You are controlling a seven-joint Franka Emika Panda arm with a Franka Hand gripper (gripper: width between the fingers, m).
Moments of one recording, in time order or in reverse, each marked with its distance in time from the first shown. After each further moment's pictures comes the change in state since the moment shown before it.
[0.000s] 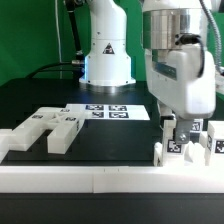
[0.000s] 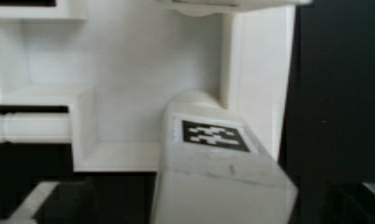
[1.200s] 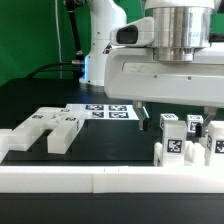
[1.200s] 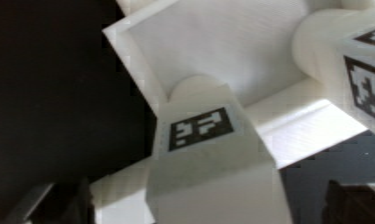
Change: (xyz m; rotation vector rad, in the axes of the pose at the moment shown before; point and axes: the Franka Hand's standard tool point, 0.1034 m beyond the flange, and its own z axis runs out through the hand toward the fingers) arm 0.003 -0.002 -0.002 -0.016 0.024 -1.016
